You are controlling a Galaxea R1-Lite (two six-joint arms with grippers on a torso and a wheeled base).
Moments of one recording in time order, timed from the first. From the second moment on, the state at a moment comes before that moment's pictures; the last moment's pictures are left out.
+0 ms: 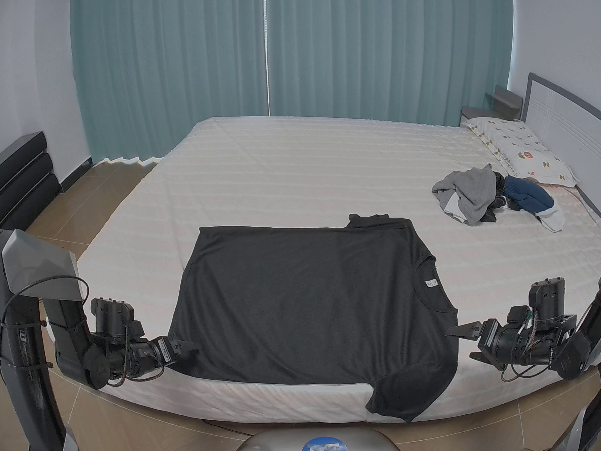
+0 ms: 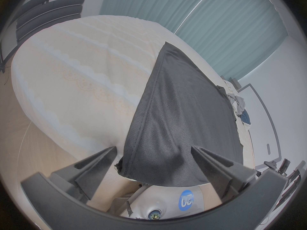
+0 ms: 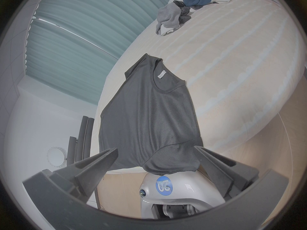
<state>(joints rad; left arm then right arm) -0.02 2.27 -0.33 -1.11 -0.28 -0.49 0.11 1.87 -0.19 -0.97 0.32 0.74</state>
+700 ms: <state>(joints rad) 0.03 2.21 -0.23 -1.12 -0.27 -0.50 0.08 1.91 -0.21 -0.97 0.32 0.71</state>
